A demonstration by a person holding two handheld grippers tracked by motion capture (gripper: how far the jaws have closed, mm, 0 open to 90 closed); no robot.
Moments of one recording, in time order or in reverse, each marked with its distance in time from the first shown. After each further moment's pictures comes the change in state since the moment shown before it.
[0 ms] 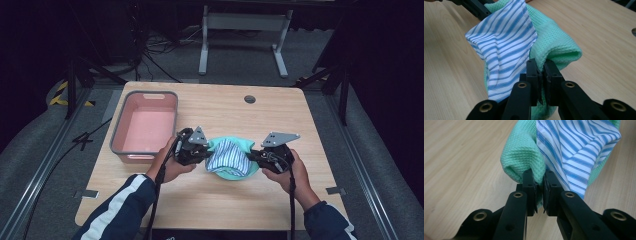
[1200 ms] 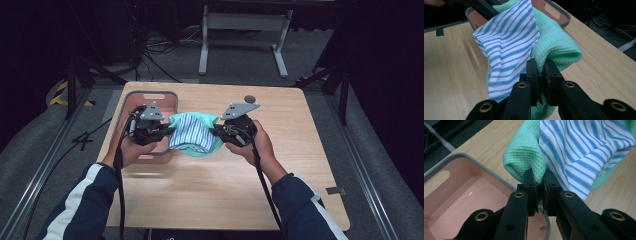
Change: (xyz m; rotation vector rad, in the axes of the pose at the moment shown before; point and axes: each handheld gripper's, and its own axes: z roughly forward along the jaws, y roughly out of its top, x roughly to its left) left arm 0.058 -0.027 -0.098 -0.031 0.177 -0.104; right arm 0.031 0.113 0.042 -0.077 0.059 -0.120
